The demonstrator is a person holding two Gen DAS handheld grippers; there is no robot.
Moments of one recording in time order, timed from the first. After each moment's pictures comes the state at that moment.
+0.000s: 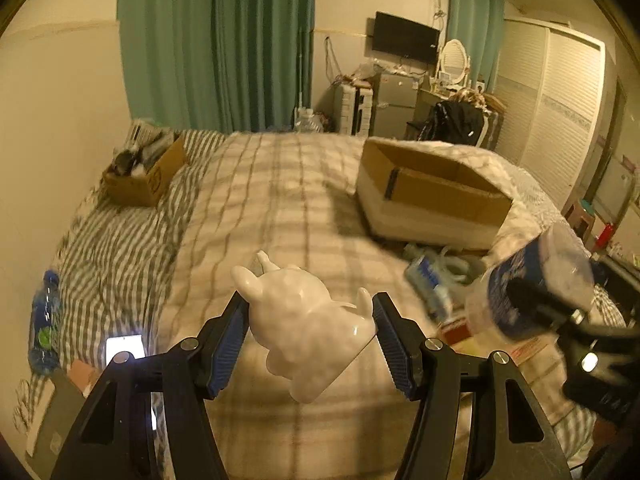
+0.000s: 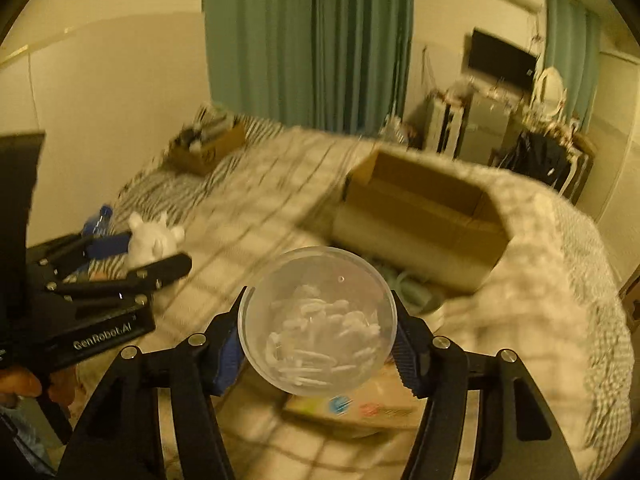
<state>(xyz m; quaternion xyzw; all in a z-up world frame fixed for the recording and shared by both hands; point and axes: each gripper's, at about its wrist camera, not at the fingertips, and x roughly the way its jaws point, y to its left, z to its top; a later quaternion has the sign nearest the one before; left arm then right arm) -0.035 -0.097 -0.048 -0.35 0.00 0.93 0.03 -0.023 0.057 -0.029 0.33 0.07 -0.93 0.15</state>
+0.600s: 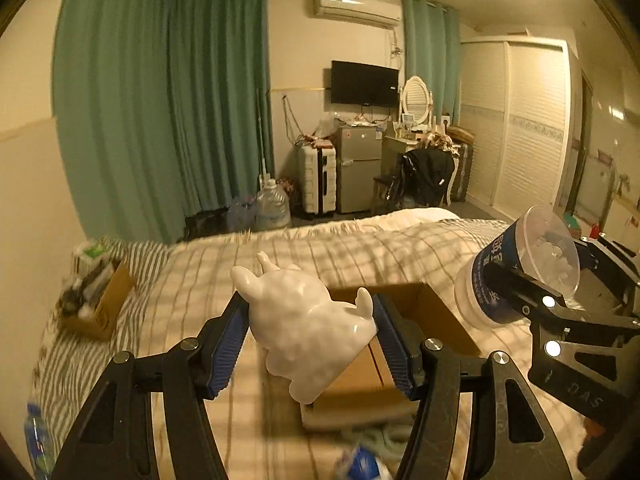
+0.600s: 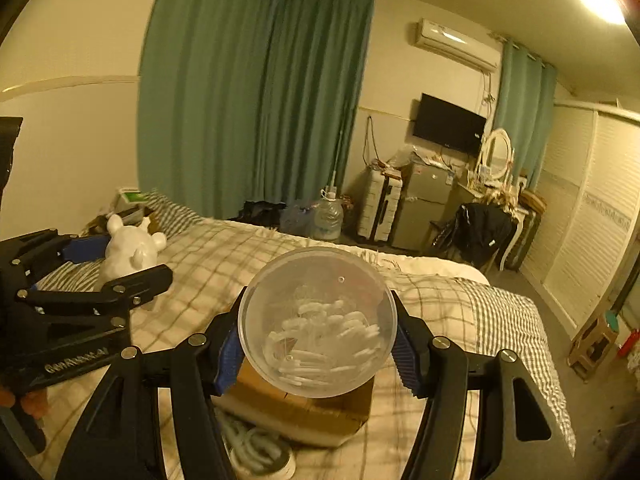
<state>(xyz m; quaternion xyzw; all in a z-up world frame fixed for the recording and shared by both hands) -0.188 0.002 0.045 -0.26 0.05 0.96 0.08 -0.163 0.132 0.071 0.23 0.09 -0.97 0.06</state>
